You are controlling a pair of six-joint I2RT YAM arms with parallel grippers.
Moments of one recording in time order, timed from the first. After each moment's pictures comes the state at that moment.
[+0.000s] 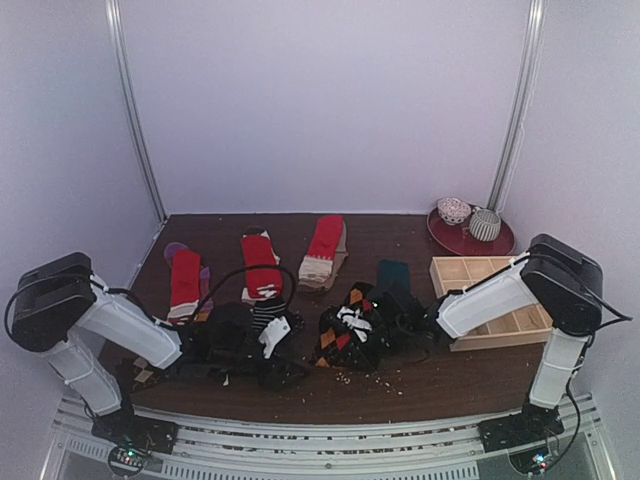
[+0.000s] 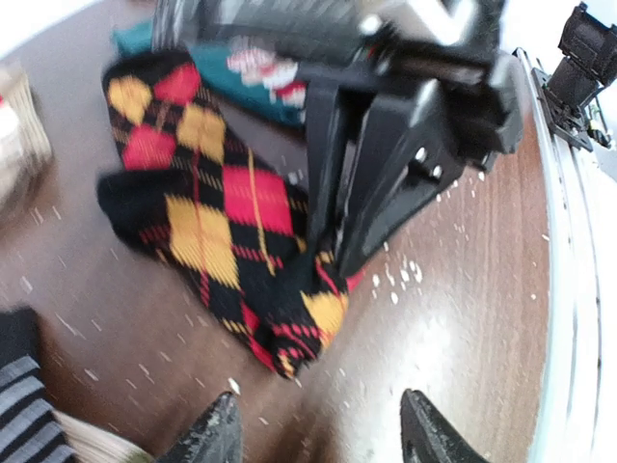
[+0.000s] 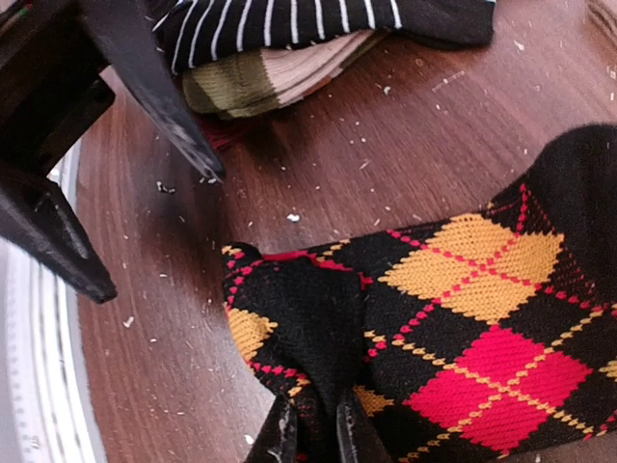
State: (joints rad) left arm -1.01 1.61 0.48 0.55 0.24 -0.06; right arm 0.91 1.82 0.81 0.18 -0.42 0.07
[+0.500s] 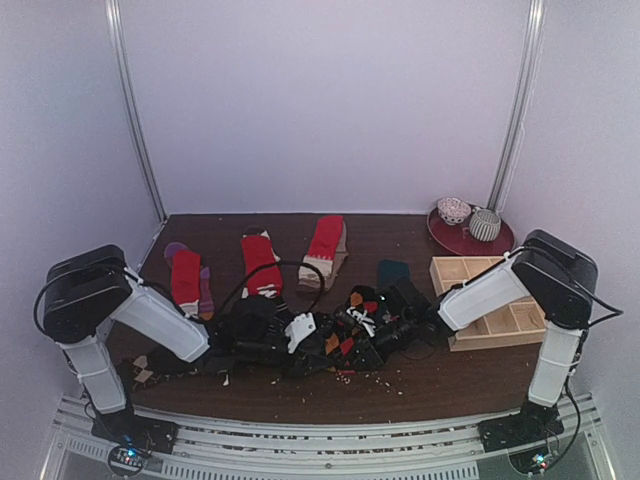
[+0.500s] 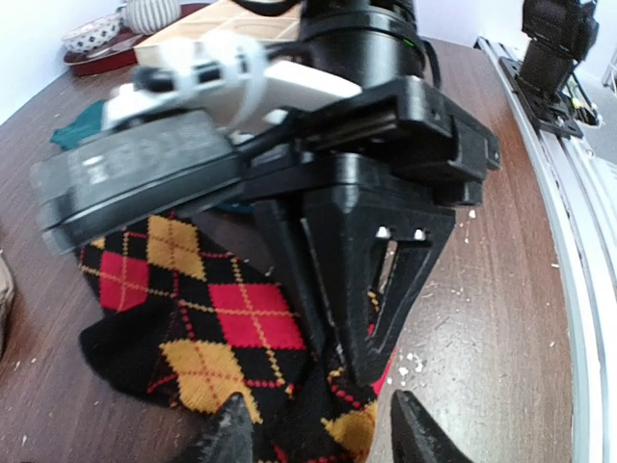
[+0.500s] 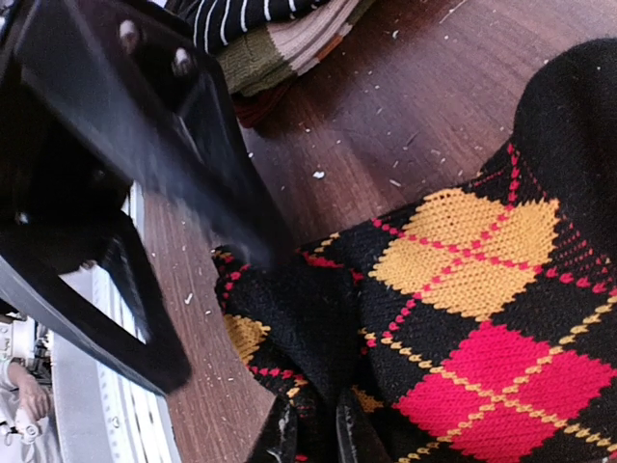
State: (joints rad) left arm -1.02 1.78 0.64 0.66 0.29 0.14; right arm 0.82 1.87 0.81 0.15 -0.70 0.20
